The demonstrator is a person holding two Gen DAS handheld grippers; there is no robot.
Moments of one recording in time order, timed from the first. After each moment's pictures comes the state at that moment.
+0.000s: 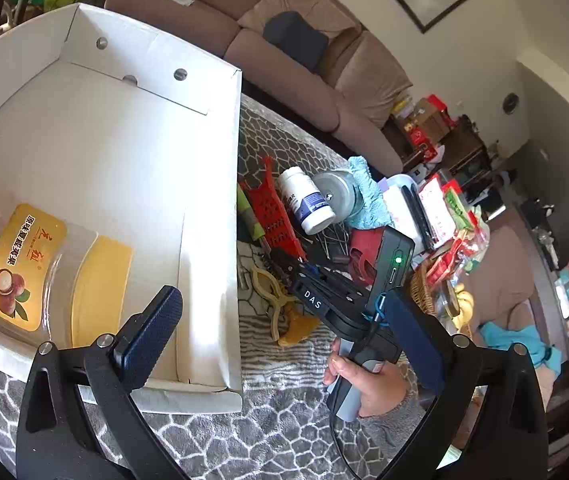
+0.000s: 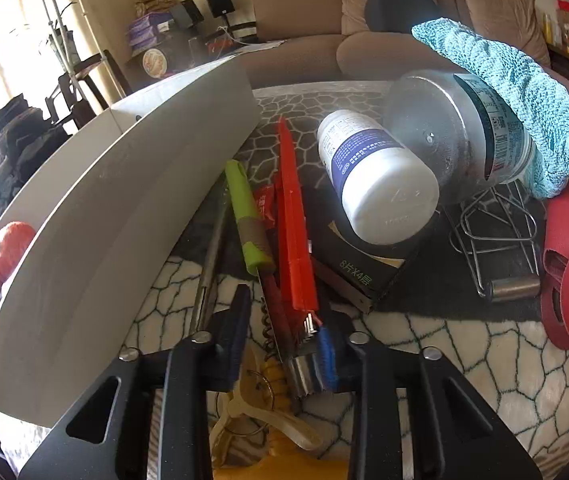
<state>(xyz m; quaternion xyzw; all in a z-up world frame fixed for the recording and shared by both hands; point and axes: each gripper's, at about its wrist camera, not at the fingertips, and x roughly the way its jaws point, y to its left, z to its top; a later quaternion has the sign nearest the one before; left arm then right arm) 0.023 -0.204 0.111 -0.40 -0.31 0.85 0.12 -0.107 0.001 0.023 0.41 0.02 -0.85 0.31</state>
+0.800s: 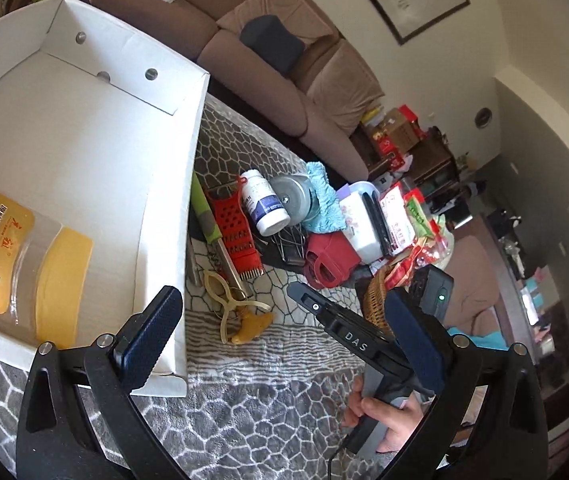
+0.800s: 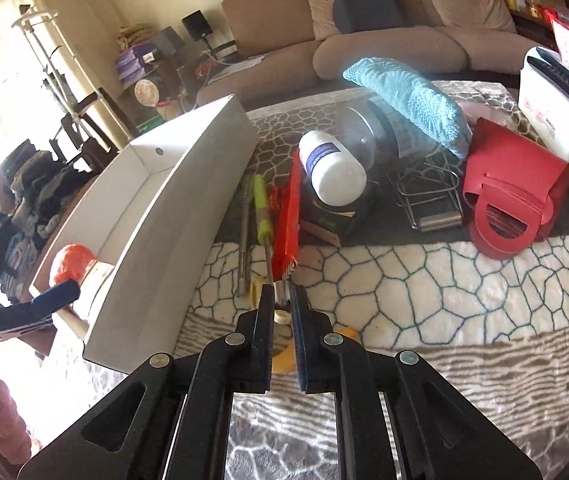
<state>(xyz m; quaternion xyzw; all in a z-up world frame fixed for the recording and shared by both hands) 0.036 -0.205 0.126 -0.37 -0.36 0.84 0.16 -0.059 0.057 0.084 0.43 -0.05 -0.85 0.30</state>
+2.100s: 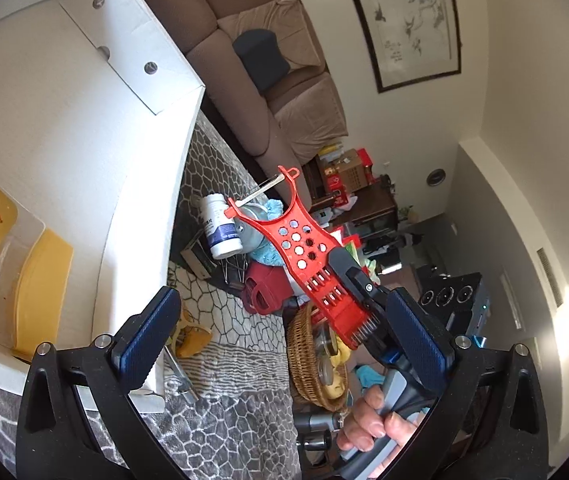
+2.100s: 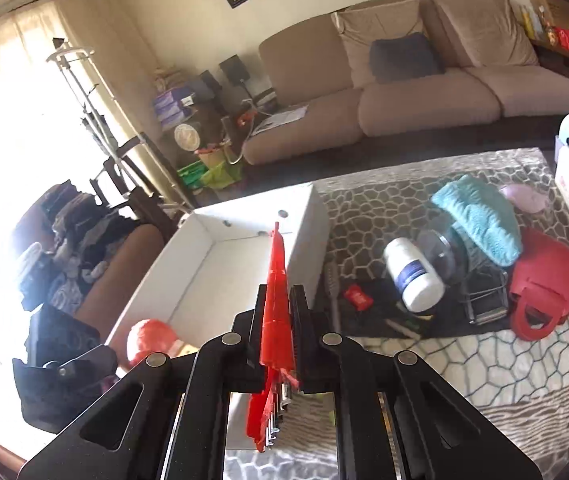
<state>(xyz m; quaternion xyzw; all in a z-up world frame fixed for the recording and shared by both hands) 0.019 -0.255 0.109 -0.32 -0.51 0.77 0.22 -0.045 0.007 0.197 0.37 -0.12 -0.84 0.36</state>
